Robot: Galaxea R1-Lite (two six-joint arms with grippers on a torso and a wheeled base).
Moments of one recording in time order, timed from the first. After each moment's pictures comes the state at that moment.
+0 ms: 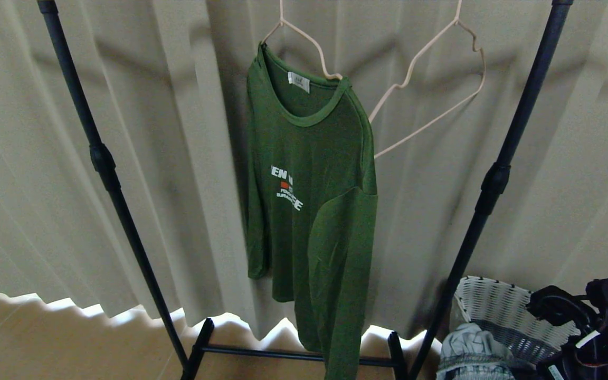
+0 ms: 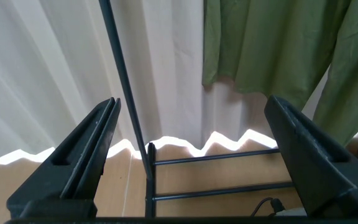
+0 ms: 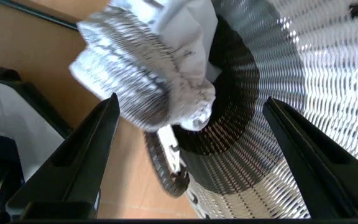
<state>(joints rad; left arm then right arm) 0.00 0.01 -0.02 0.04 -0.14 0.10 0.03 1.53 -0.31 -0.18 -0.12 -0.22</state>
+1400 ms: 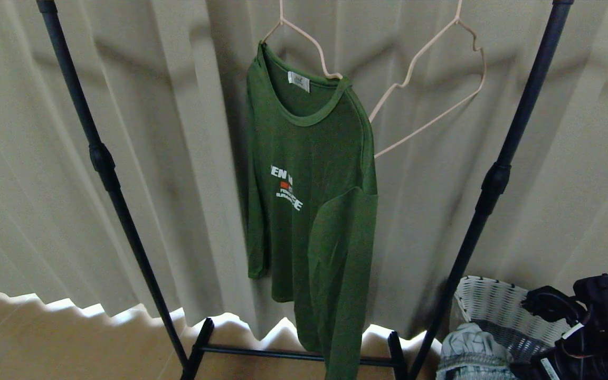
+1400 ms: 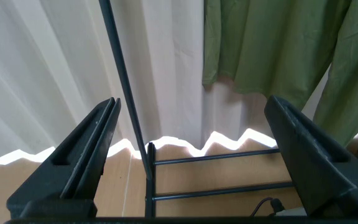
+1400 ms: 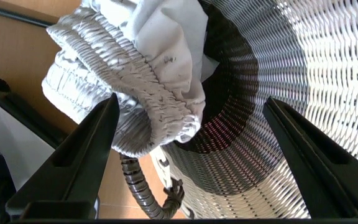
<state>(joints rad) 0.00 0.01 -0.02 0.04 -0.14 0.10 -0.04 1.66 -0.30 -0.30 -0.12 -0.22</state>
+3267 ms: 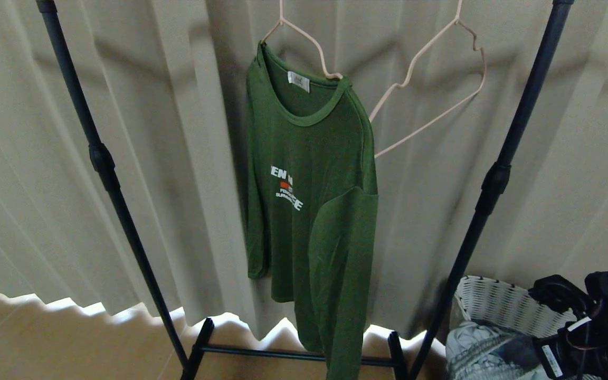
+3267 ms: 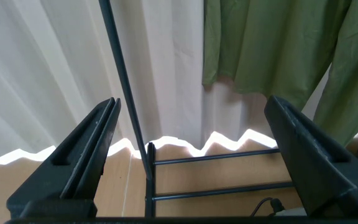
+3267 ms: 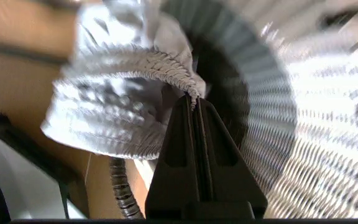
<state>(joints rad) 0.00 0.01 -0.02 0.04 -0.14 0.10 -0.06 1.64 -0.28 -0.43 -0.11 -0.22</state>
